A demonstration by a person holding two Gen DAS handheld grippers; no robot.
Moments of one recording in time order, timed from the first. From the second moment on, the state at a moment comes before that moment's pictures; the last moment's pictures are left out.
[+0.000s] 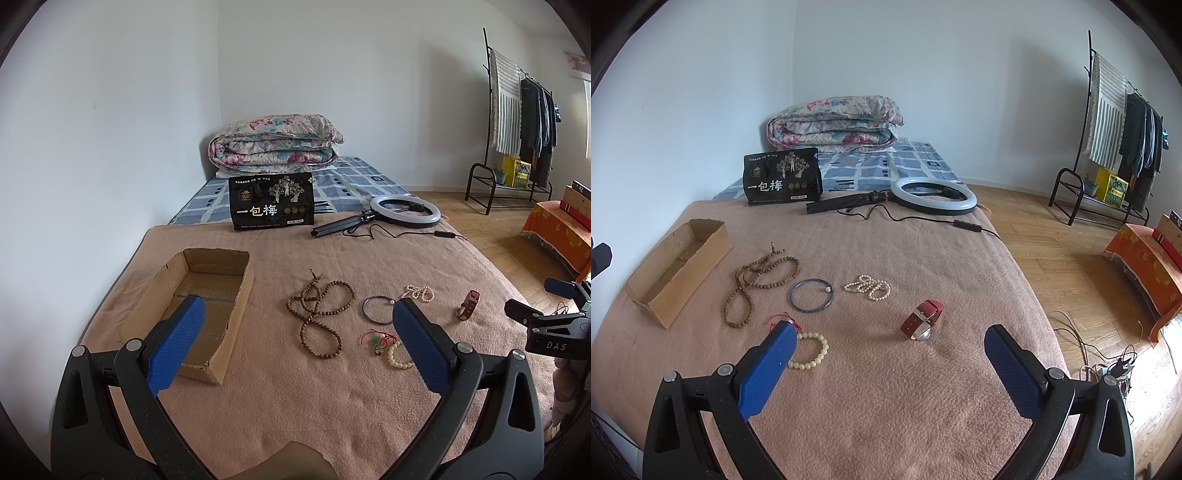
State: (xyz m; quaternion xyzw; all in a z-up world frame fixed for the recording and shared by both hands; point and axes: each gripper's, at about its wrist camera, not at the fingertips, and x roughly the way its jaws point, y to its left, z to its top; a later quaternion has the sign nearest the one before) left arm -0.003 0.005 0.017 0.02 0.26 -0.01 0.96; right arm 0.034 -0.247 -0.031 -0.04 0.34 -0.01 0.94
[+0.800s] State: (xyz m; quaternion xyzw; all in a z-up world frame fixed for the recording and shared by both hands) left arm -0.004 0.004 0.015 0.02 0.26 -0.01 0.97; right arm 0.034 -0.246 -0.031 -0.04 0.35 -0.01 0.94
